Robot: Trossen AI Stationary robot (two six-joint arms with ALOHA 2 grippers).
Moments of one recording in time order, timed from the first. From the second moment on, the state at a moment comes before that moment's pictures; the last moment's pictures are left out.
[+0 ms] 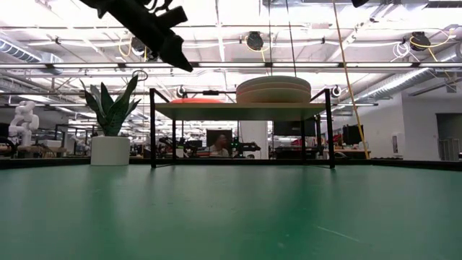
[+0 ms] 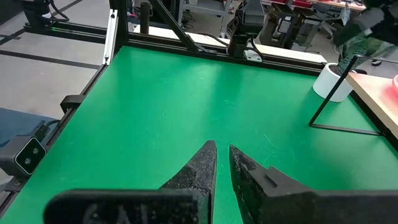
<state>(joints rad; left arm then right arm) 0.31 1.25 0.95 -0.18 -0.39 0.35 0.58 1.15 0.80 -0.11 0.55 0.14</state>
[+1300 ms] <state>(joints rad) -0.29 0.82 0.56 0.02 -0.34 0.05 0.58 1.04 0.54 0.07 0.57 0.05</state>
